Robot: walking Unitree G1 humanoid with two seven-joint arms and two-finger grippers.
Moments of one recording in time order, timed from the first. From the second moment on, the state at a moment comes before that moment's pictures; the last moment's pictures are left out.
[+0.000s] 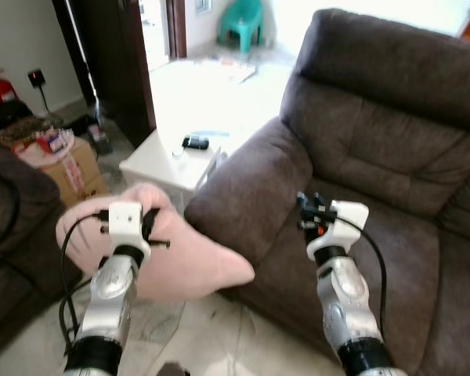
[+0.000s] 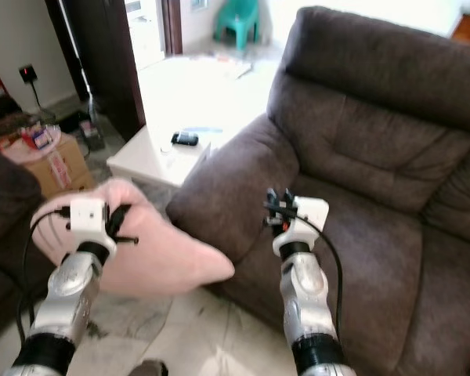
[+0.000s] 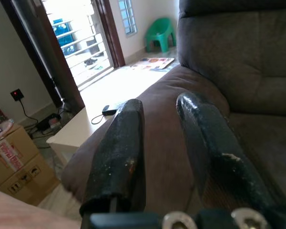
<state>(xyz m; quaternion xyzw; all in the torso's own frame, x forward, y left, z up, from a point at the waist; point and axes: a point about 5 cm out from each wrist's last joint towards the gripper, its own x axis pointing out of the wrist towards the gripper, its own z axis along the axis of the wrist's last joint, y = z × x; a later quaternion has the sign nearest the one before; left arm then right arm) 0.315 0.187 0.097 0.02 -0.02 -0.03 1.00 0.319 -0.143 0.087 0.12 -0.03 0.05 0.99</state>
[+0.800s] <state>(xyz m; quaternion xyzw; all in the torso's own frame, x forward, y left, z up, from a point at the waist) 0.296 0.209 0.061 0.04 0.06 0.01 1.00 0.311 -0.166 0.045 0.08 0.07 0.01 0.99</state>
